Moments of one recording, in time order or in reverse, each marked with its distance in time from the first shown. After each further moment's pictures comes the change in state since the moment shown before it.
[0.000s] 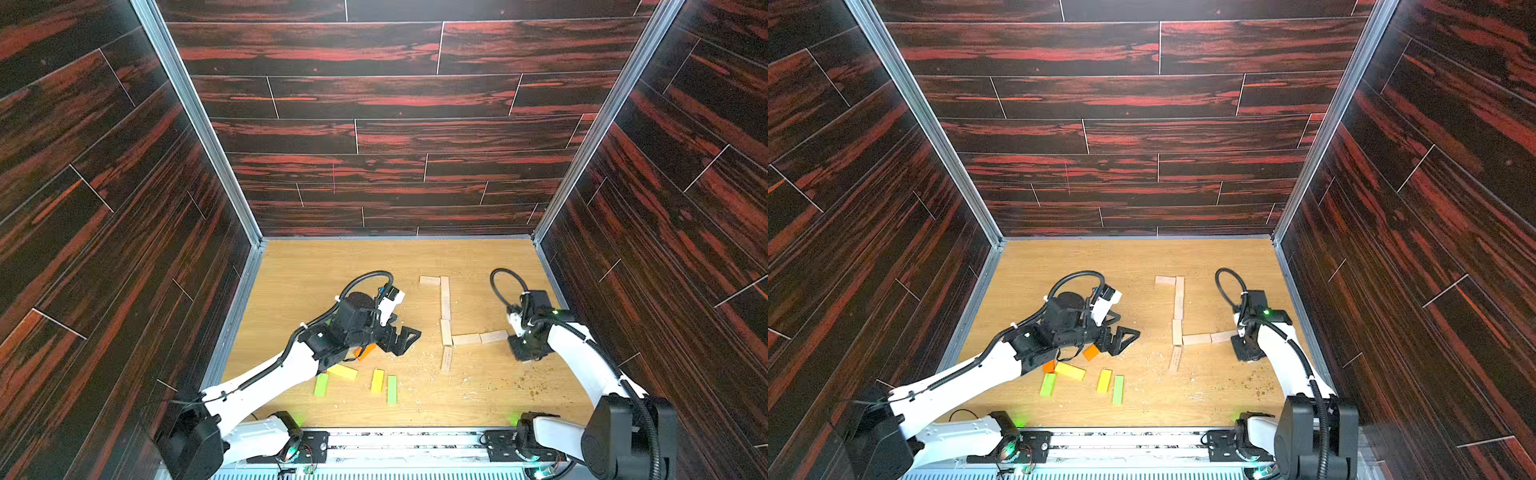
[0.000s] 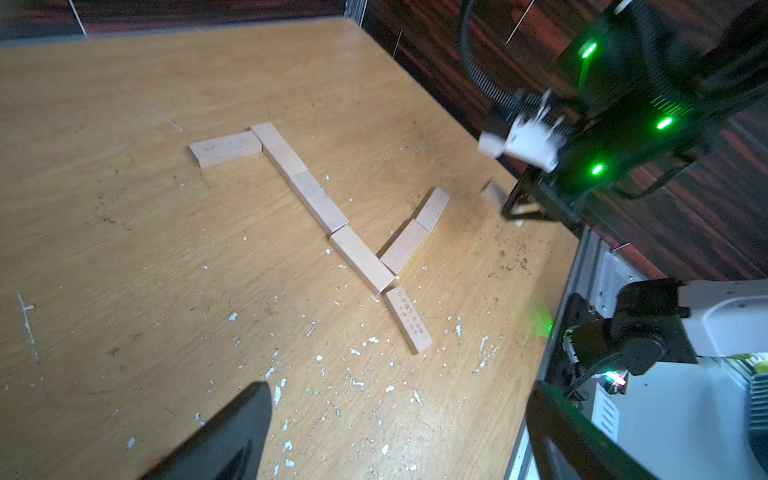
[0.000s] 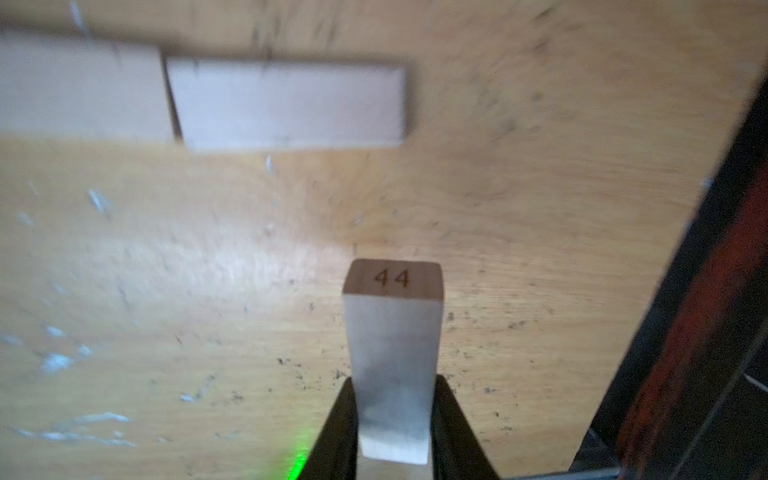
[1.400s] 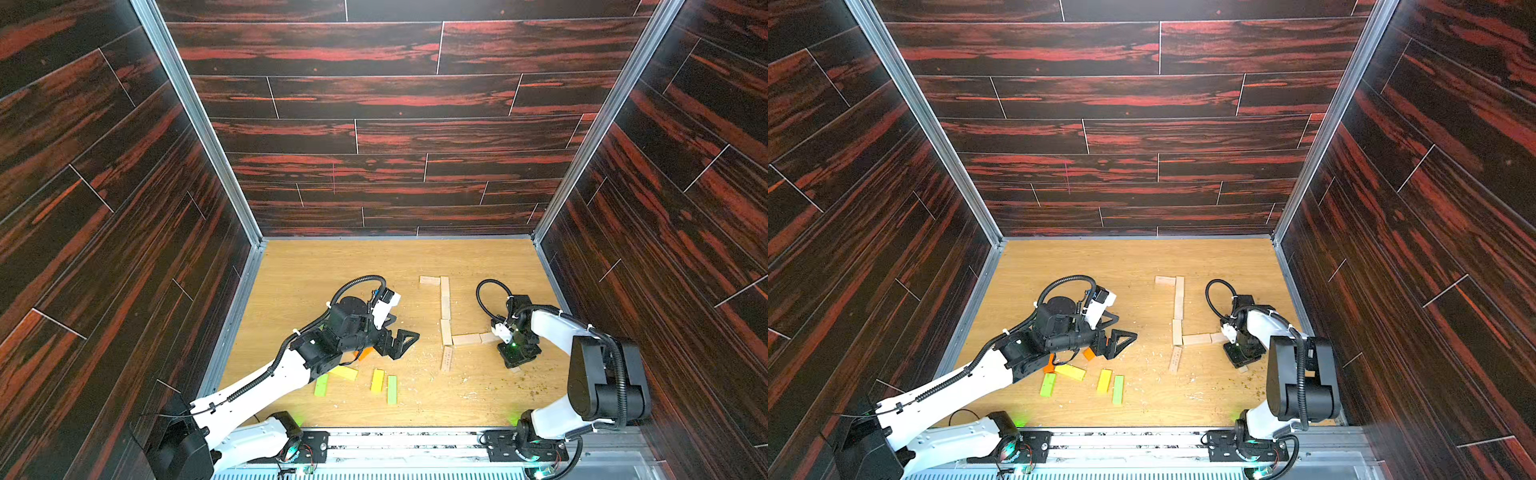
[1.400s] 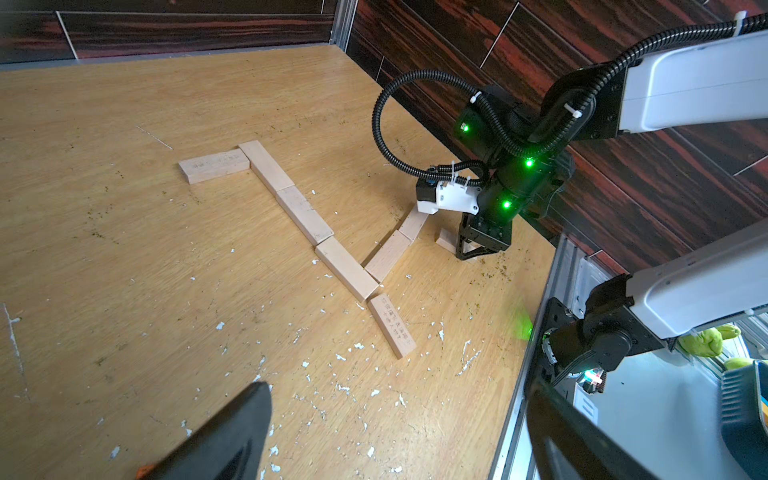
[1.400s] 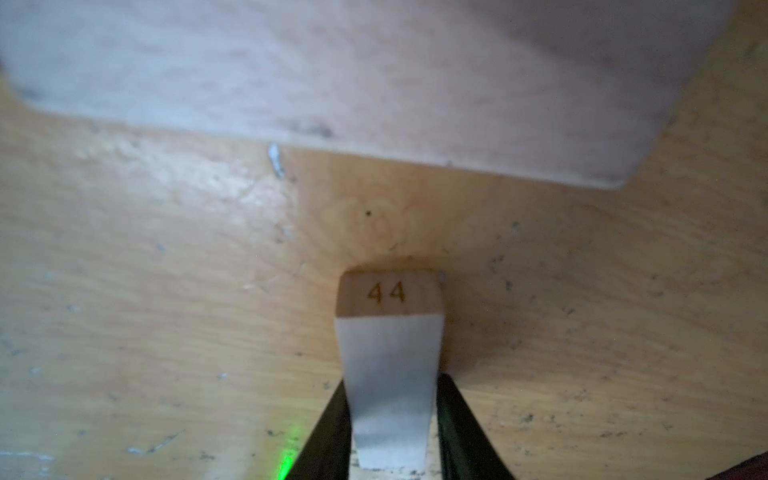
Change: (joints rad) left arm 0.000 -0.055 -0.033 0.033 0.025 -0.014; right arm -0.003 0.312 0.003 0.090 -0.054 -0.100
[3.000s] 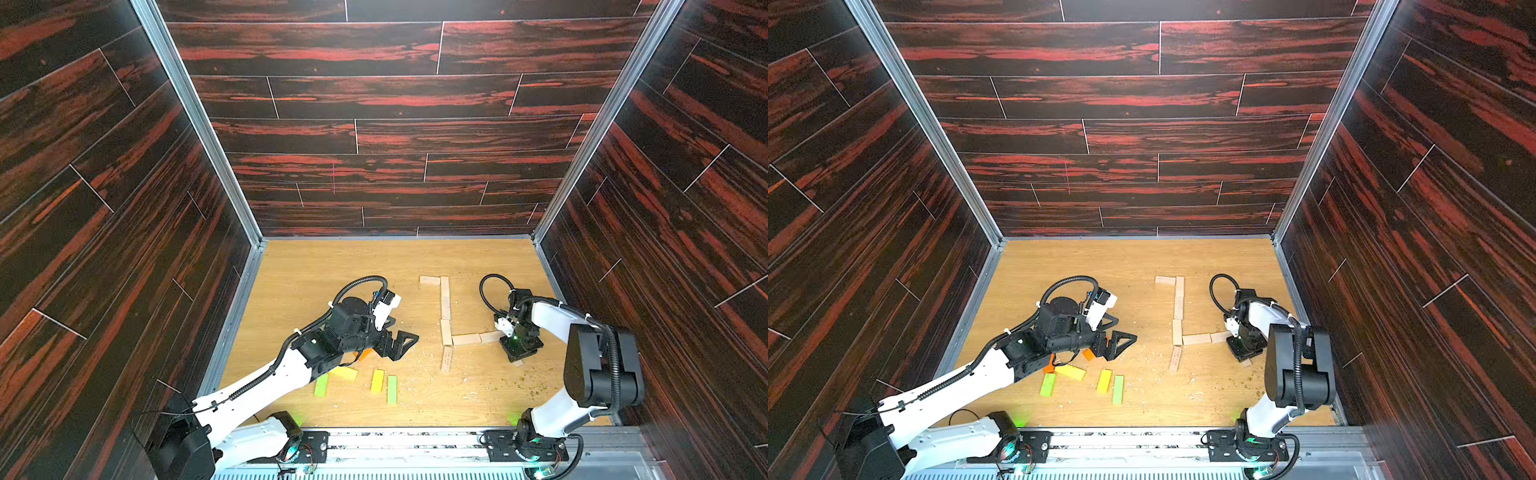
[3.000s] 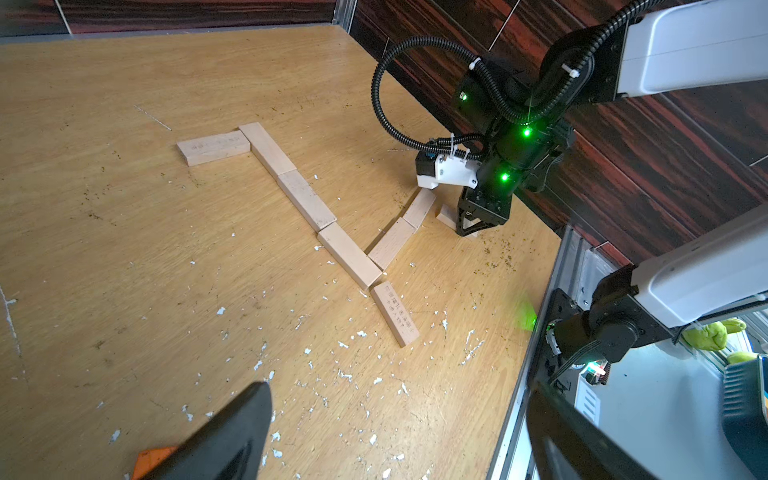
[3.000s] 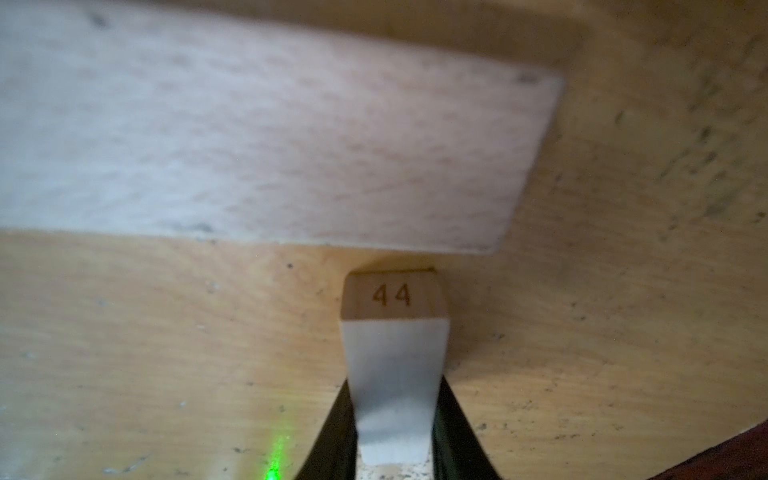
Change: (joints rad) left arm 0.000 0.014 0.000 -0.027 0.000 0.002; right arm -0.038 0.083 0.086 -0.015 0.027 -0.003
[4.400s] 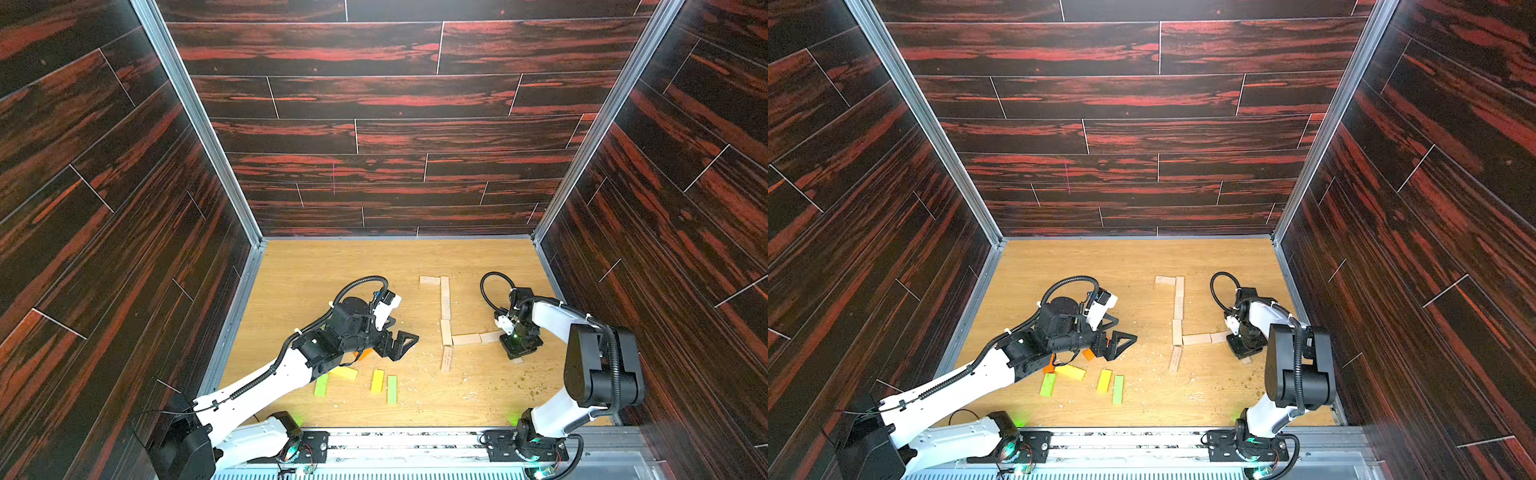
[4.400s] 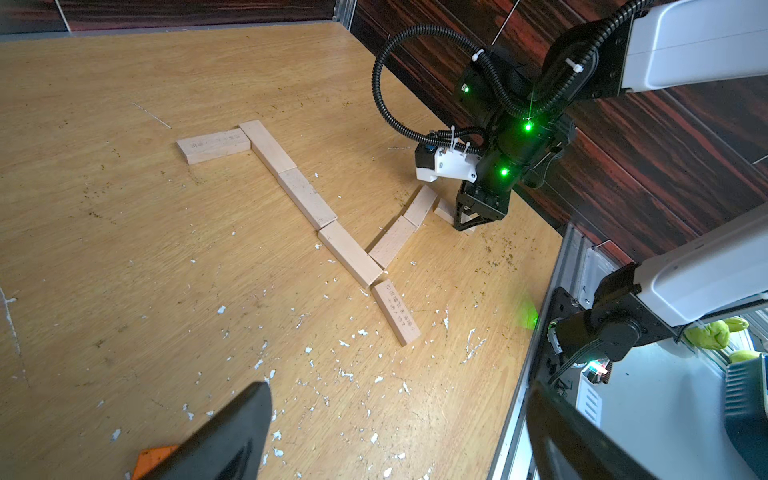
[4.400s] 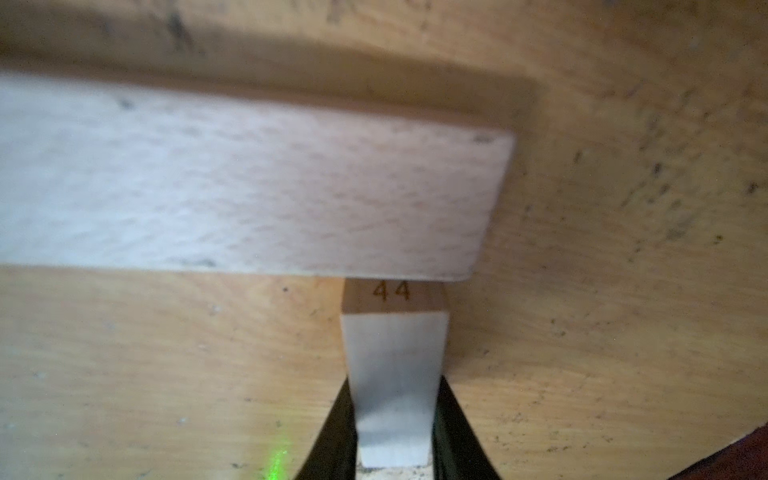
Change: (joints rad) left arm 0.000 0.001 0.000 -0.001 0.000 0.003; right arm -0.001 -0.001 0.004 0.031 -0.011 0.000
